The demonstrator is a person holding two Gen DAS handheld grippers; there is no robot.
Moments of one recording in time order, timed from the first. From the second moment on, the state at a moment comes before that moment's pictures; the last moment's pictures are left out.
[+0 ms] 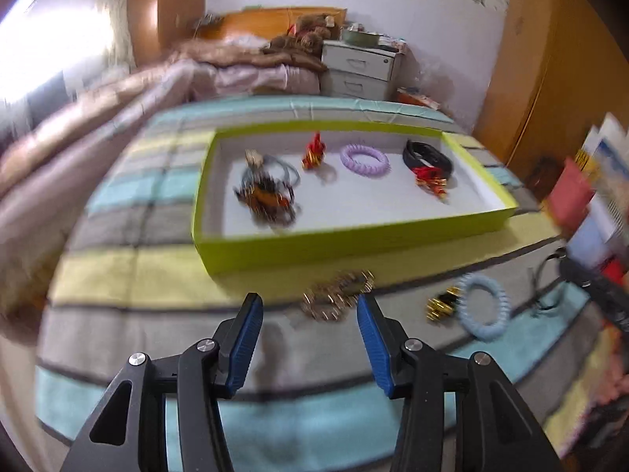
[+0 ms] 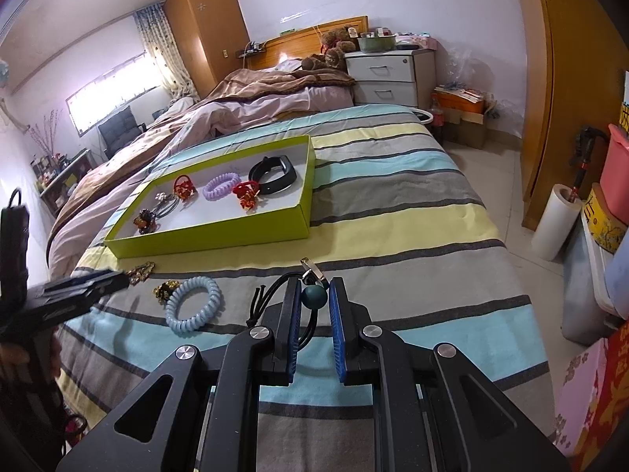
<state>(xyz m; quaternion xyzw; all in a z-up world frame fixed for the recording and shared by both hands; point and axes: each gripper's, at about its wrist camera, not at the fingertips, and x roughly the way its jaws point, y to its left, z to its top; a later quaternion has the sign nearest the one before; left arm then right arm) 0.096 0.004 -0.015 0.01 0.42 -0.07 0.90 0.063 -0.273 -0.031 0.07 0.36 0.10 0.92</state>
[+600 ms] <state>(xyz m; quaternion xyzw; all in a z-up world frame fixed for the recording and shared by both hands) 0.094 -0.018 -0.021 0.01 0.44 -0.13 0.89 0.066 -0.271 -0.036 0.08 0.37 0.11 0.92</state>
